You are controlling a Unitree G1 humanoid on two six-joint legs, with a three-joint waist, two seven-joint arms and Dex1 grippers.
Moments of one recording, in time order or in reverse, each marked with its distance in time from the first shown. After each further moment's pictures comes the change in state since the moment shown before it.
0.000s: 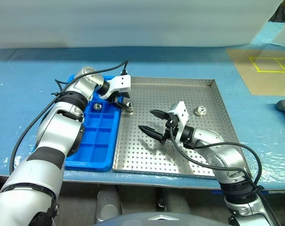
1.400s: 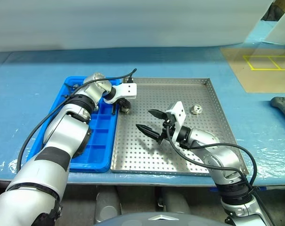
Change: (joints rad) left arm 0.002 -0.063 -0.062 0.058 0.097 -0.015 0.158; right arm 0.004 0.036 0.019 0.000 -0.002 -0.005 -0.049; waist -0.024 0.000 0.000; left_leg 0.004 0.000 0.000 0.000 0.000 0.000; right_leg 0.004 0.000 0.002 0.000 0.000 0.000
